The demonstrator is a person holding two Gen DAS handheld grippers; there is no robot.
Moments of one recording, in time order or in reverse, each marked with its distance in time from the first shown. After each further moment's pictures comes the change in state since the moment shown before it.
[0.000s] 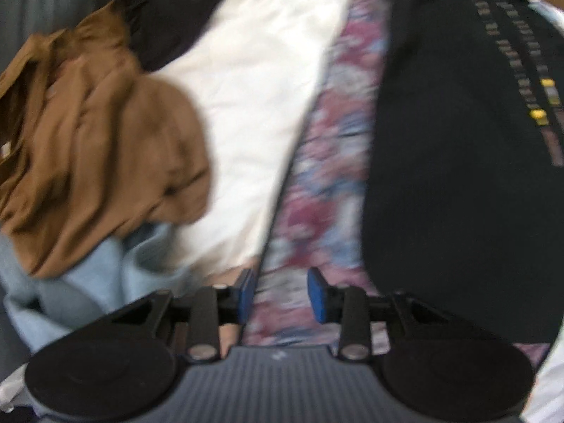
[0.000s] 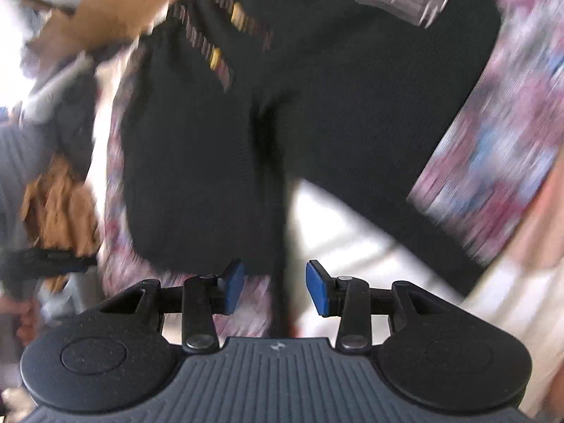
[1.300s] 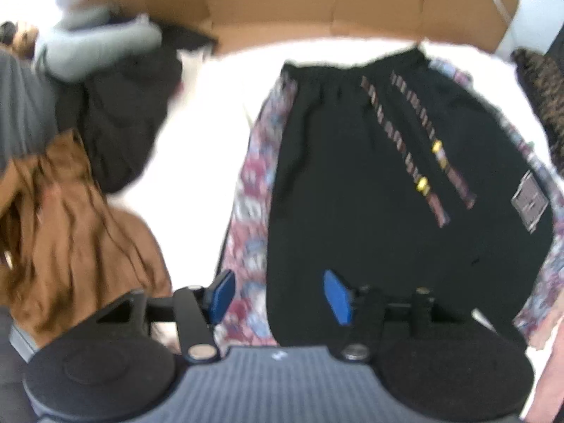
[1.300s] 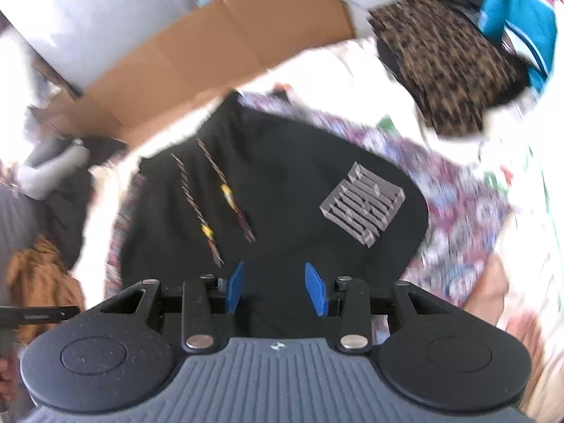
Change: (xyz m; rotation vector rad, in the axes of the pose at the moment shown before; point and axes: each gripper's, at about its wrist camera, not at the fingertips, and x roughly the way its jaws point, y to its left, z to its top) left arm -0.130 -0.024 0.034 0.127 -0.217 -0.109; right arm -0.132 0.033 0.110 -0.121 -0.257 -0.088
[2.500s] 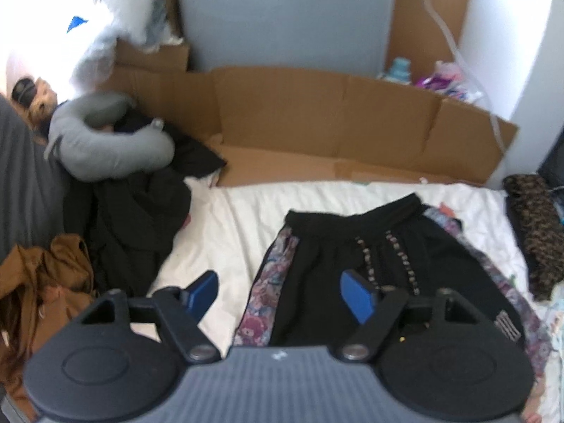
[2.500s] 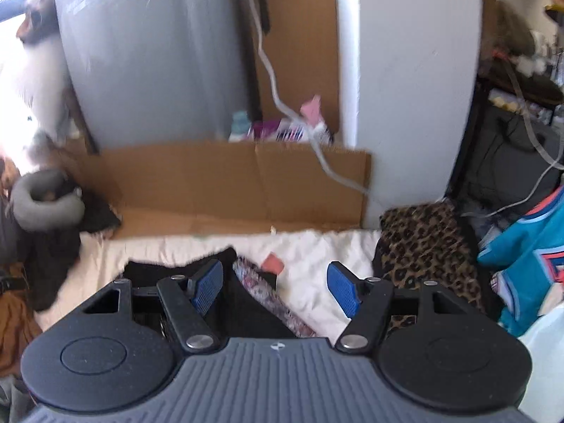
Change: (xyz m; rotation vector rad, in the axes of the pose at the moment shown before) left arm -0.015 0.030 0.087 -0.153 -0.293 -0.029; right arm -0.027 0.037 0.161 -0.335 -0.237 -0.106
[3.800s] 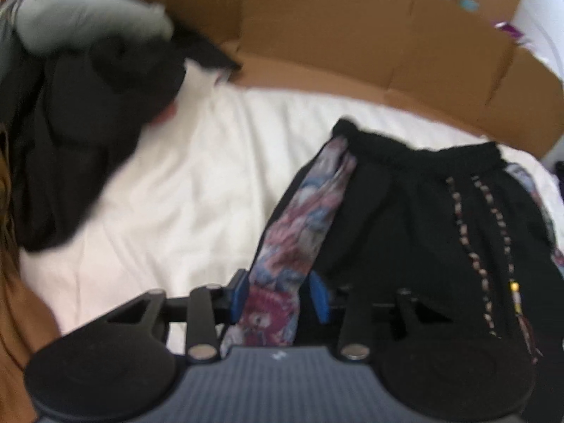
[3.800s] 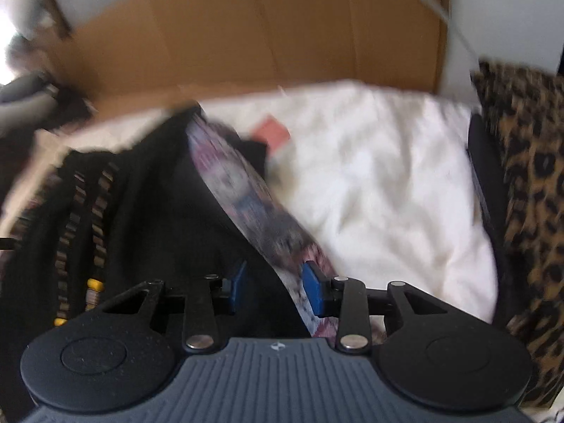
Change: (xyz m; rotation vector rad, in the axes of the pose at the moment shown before) left arm 0.164 0.056 -0.081 -0.066 0.045 -0.074; right arm 0.240 -0.054 -0.105 -0.063 0.165 0.171
